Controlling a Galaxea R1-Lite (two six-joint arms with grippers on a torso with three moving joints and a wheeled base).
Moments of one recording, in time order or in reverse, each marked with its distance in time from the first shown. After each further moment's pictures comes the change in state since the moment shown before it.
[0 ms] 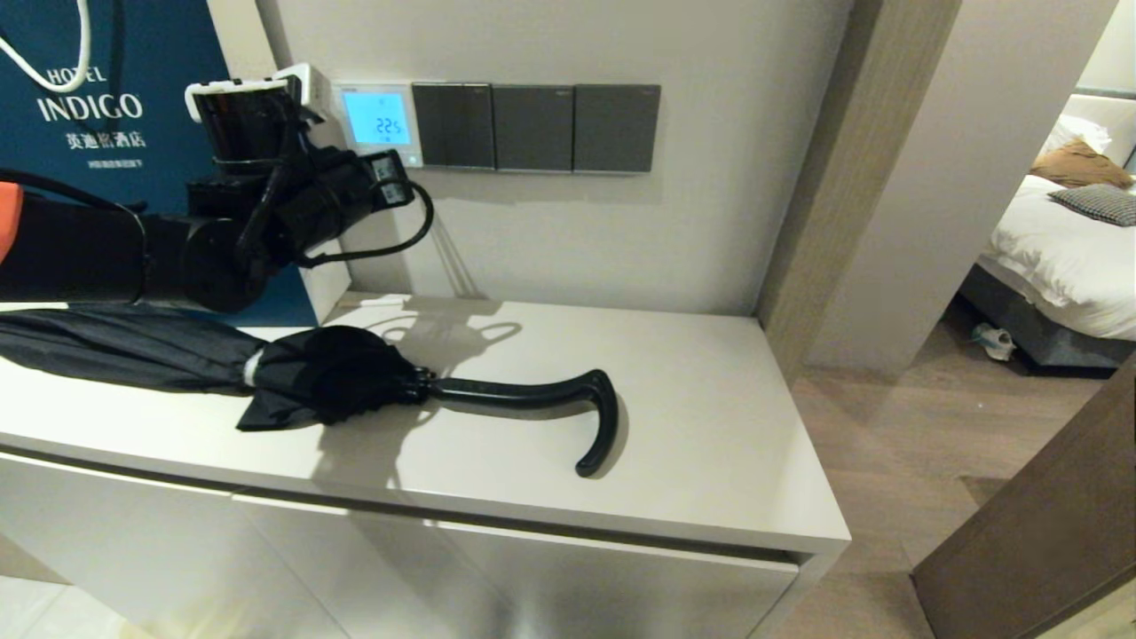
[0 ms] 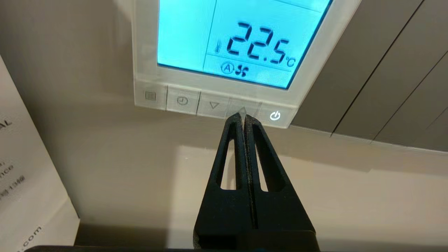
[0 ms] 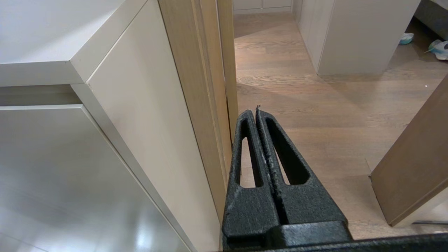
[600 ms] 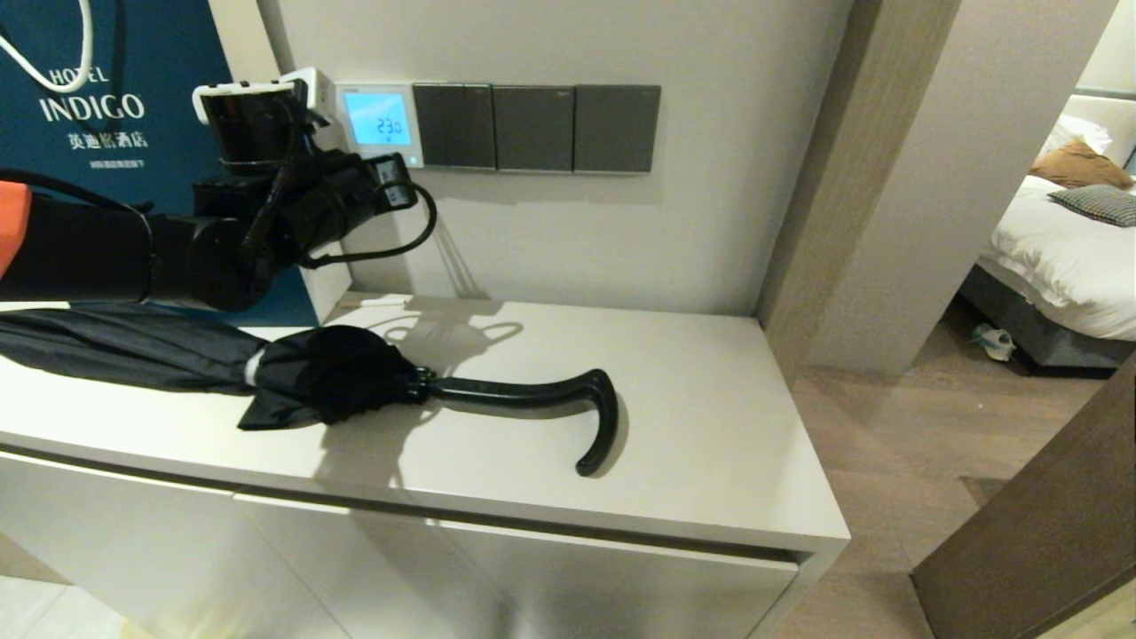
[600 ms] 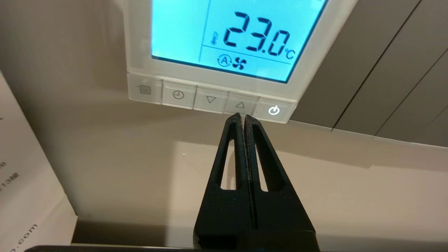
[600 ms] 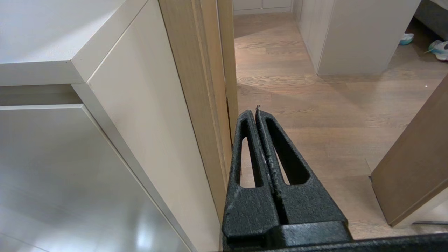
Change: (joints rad) left arm 0.001 0.011 -0.012 0.017 -0.001 0.000; right arm 0.000 0.000 0.000 0.000 0.000 0.000
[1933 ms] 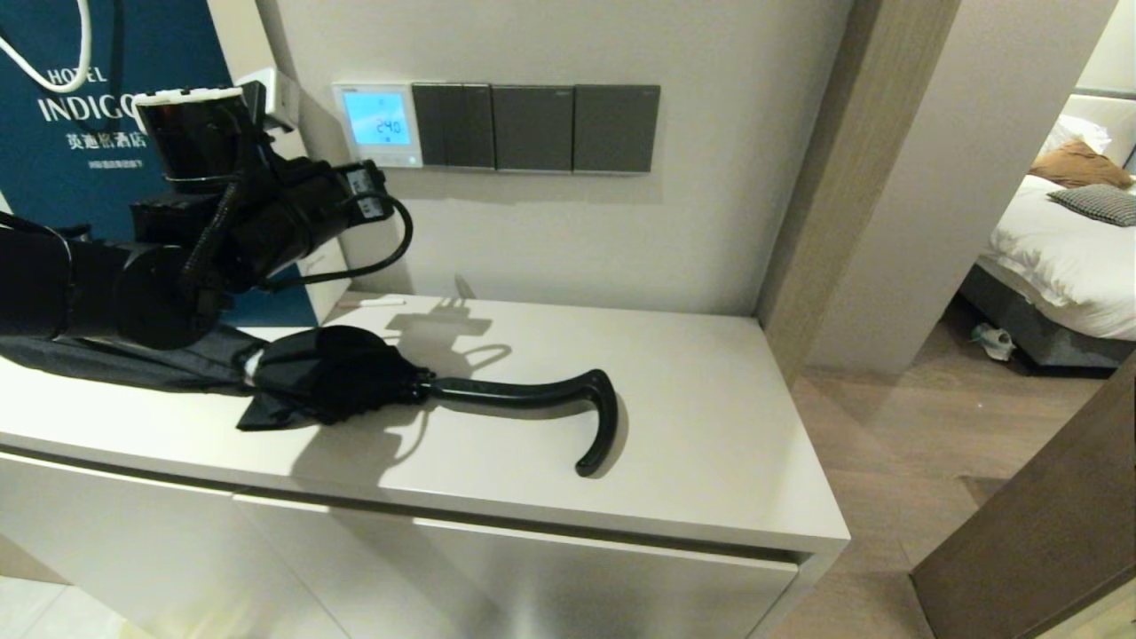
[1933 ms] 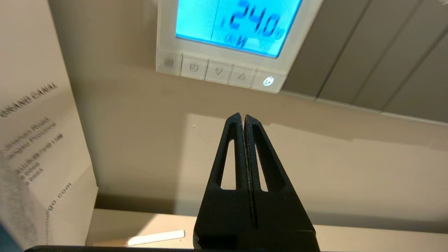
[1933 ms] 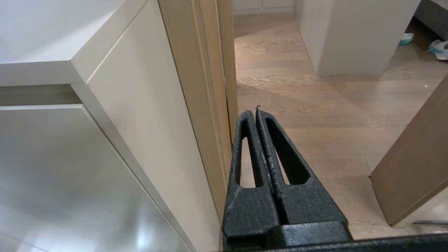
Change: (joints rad) left arm 0.003 -0.144 0.234 -0.109 0.001 0.000; right arm 0.000 0.000 0.000 0.000 0.000 0.000
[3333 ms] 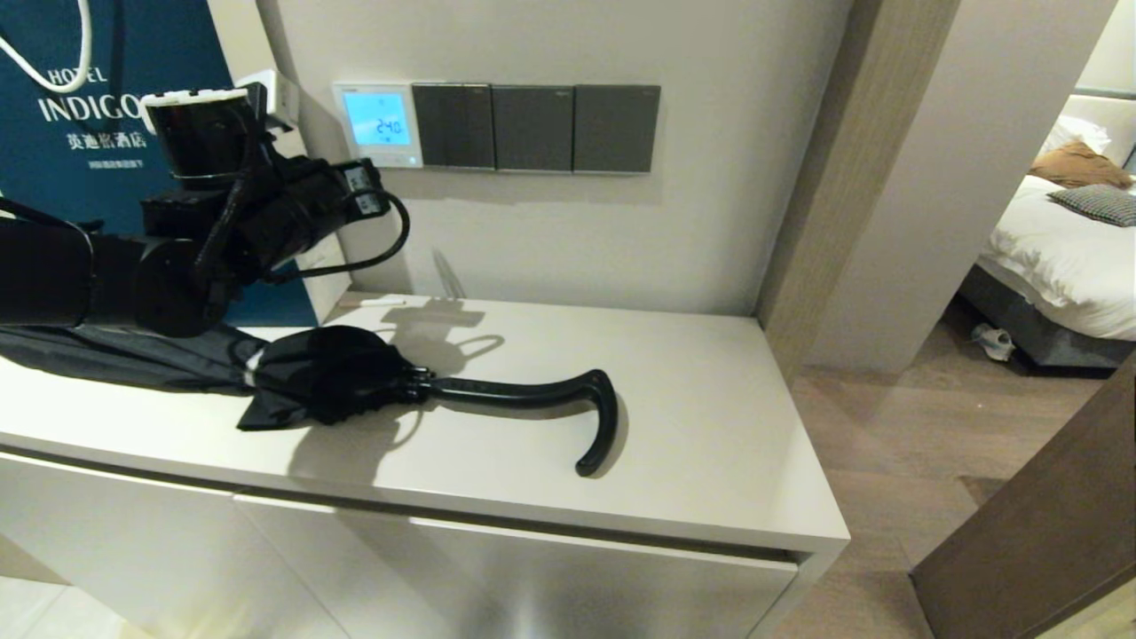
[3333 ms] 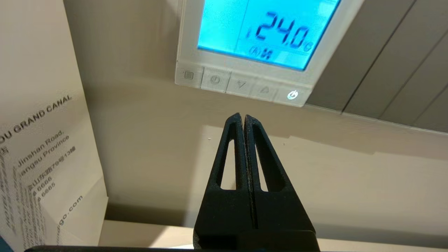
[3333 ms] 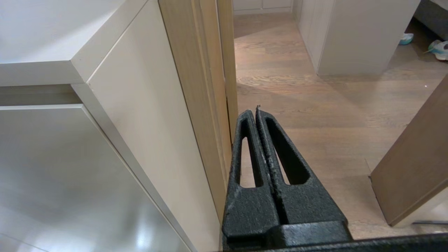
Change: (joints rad) left arm 0.024 0.052 -0.065 0.015 -0.001 0.002; right arm 0.000 0.000 0.000 0.000 0.000 0.000
